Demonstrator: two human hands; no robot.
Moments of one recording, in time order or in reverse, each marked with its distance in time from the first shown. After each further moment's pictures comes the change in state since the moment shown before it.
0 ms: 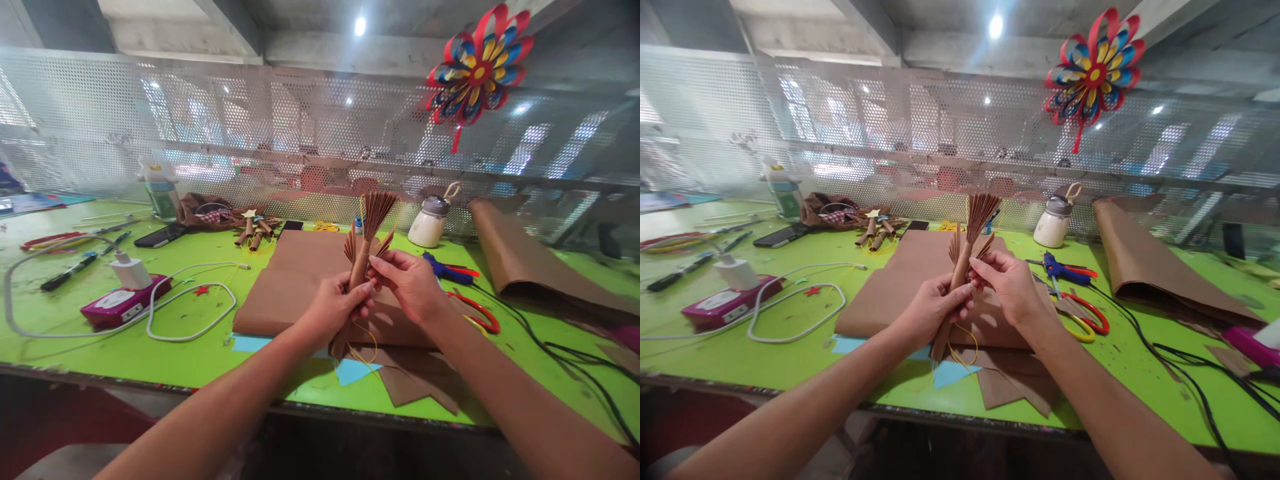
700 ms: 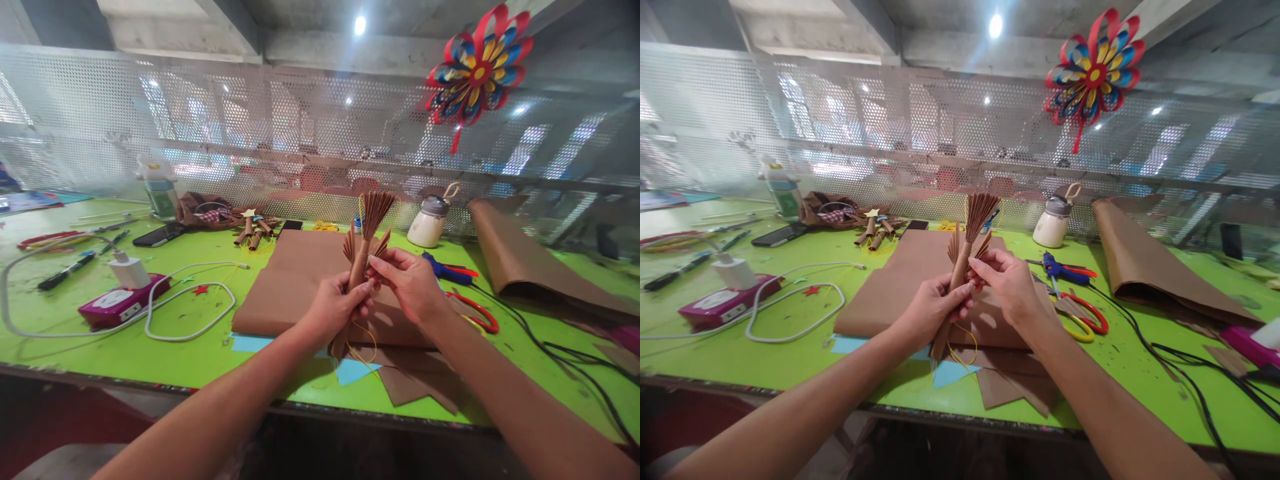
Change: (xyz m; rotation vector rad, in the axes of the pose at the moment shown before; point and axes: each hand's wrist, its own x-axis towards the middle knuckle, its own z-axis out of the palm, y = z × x) left_hand -0.001 0.003 0.005 0.043 0.046 0.007; right_hand -0.001 -0.002 0.004 -0.076 0.031 -0.035
